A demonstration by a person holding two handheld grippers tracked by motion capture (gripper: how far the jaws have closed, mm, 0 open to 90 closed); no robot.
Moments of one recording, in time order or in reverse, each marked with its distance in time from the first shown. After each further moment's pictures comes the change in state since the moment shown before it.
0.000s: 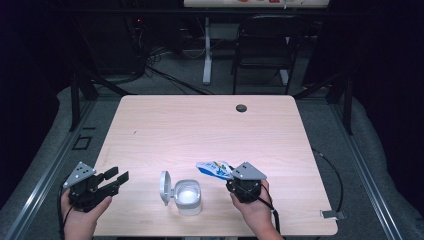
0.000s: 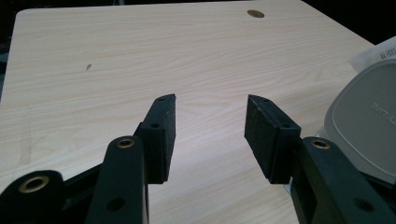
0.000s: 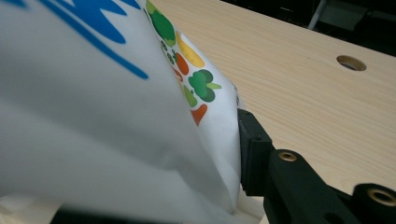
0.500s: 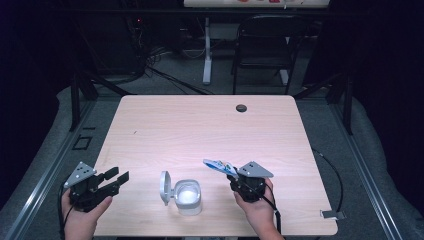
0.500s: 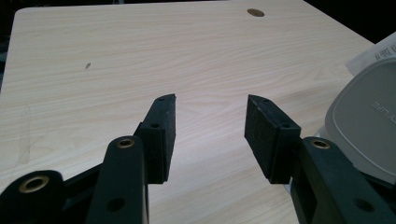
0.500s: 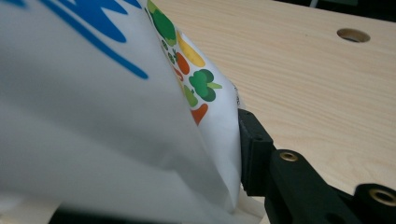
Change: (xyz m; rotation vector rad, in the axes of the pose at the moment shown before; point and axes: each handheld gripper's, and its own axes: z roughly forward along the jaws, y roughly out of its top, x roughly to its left) left arm 0.000 0.000 0.001 0.005 -0.001 0.000; right arm -0.013 -0.012 0.004 0.014 0.010 0.107
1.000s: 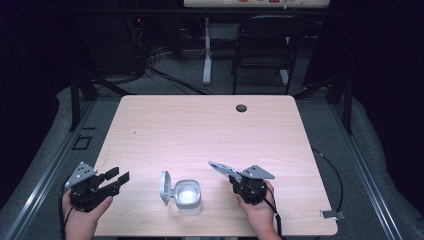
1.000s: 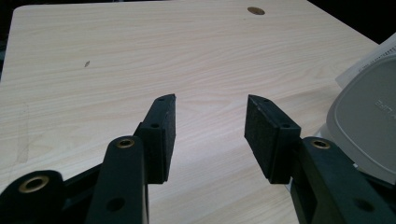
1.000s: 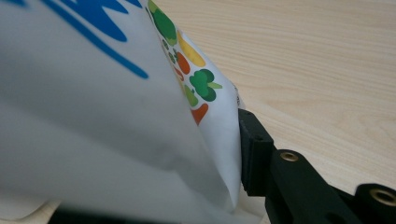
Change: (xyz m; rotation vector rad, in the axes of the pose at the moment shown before) left arm 0.000 -0.001 0.002 0.003 -0.002 -0.001; right arm -0.009 -0.023 0.013 0.049 -0.006 0.090
